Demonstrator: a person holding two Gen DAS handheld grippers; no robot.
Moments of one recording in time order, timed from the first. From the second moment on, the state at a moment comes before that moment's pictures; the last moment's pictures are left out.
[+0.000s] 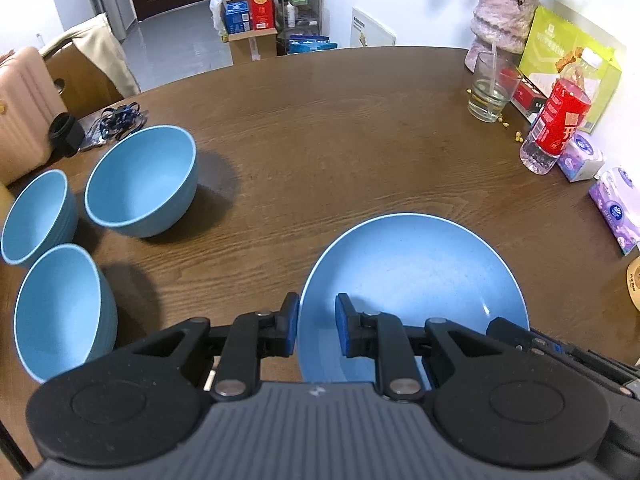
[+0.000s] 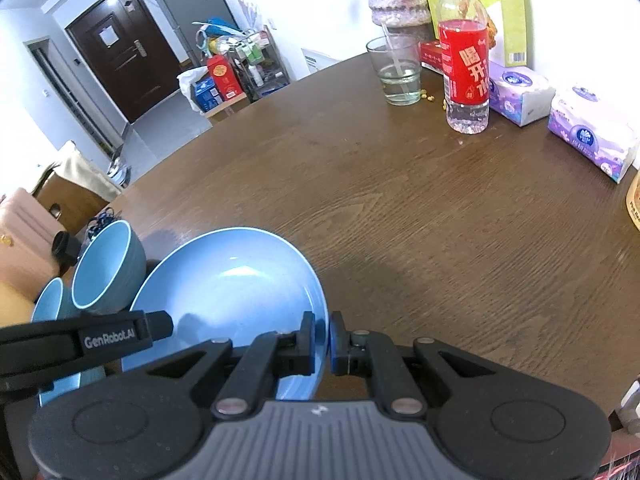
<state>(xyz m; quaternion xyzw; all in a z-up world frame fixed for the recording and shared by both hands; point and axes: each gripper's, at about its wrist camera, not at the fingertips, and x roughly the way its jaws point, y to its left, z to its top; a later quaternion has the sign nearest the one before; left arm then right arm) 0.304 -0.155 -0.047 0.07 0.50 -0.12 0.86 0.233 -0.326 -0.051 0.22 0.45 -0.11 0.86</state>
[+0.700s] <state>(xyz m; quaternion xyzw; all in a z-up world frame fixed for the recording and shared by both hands) 0.235 -0.124 -0.035 0.02 0.51 -0.07 0.86 0.185 -0.313 -0.029 0.17 0.45 -0.05 0.87</state>
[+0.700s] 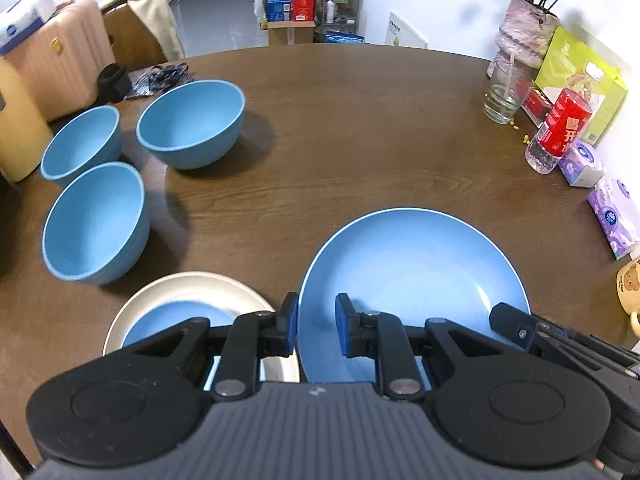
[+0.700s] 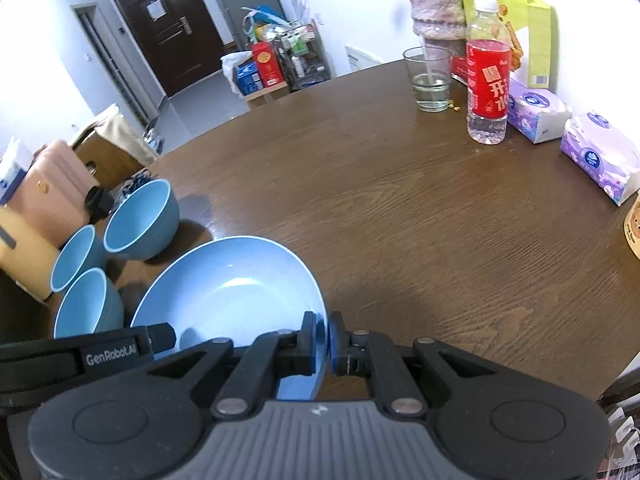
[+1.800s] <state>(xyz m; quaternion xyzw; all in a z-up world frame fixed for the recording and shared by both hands) 0.198 -0.003 -0.050 -0.03 0.52 0.01 0.85 0.169 -0.202 -0.033 0.10 0.49 0.05 0.87</state>
